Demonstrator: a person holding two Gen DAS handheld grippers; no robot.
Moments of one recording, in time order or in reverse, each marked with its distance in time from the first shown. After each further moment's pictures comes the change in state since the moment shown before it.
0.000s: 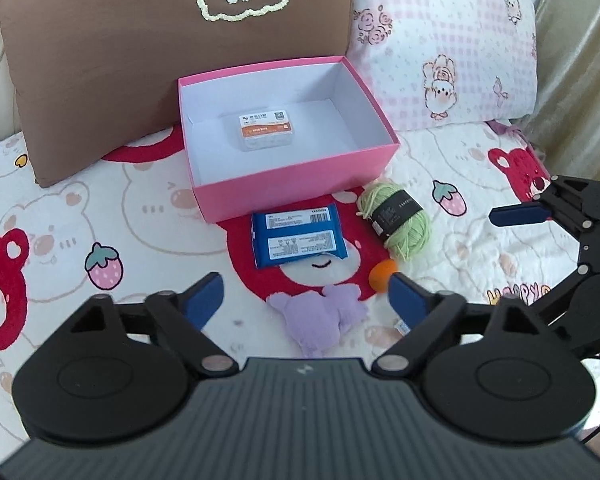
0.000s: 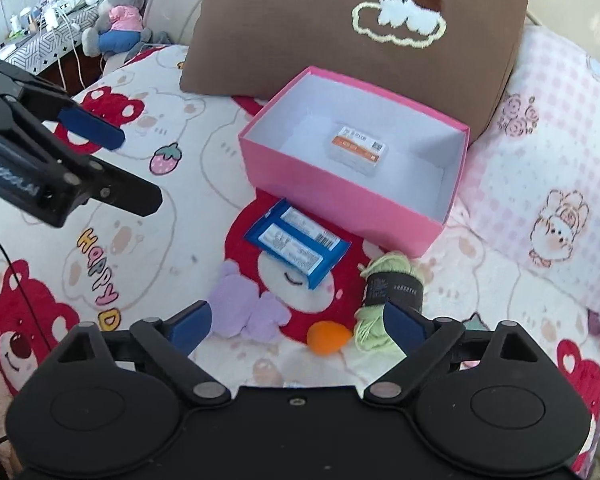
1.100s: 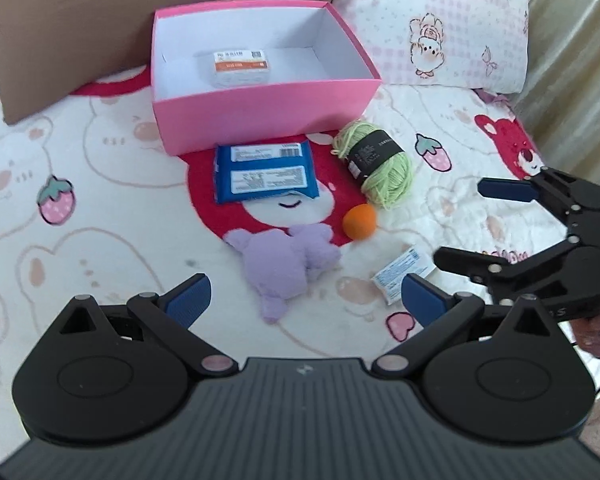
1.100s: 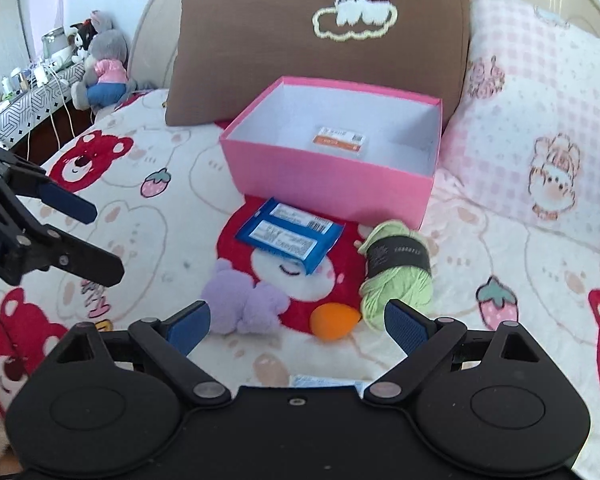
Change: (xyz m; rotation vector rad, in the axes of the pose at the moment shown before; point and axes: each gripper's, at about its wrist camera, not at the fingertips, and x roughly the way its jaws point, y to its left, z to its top) left arm 0.046 -0.013 -0.066 -0.061 0.050 -0.081; right arm 0.030 -0.018 -0.081 0.117 -0.224 -0.005
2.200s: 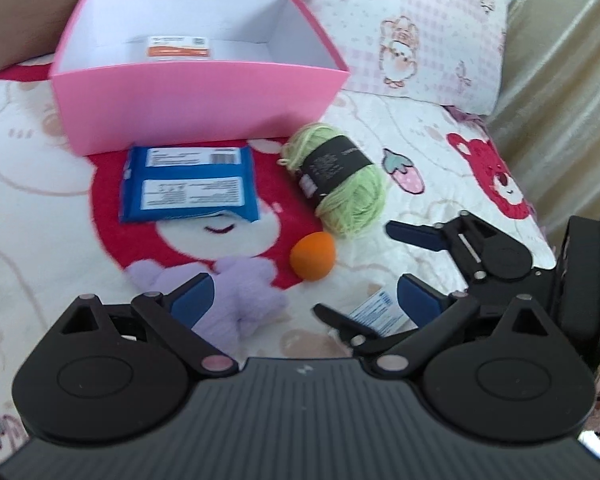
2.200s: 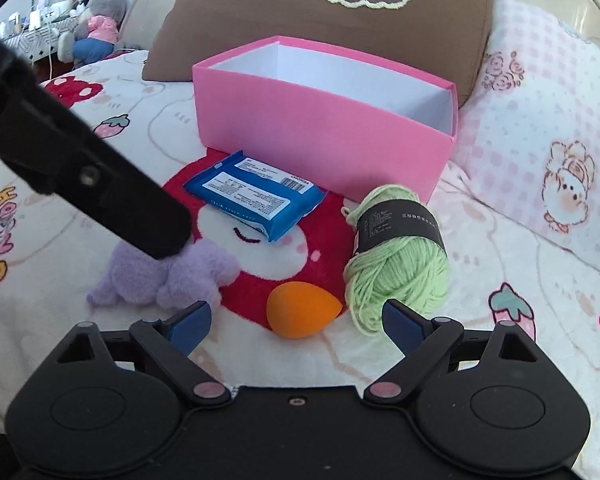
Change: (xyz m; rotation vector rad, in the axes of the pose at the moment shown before) left arm 0.100 -0.012 0.004 -0.011 -0.093 -0.182; right arm 0.095 0.002 -0.053 -0.145 -0.046 -0.112
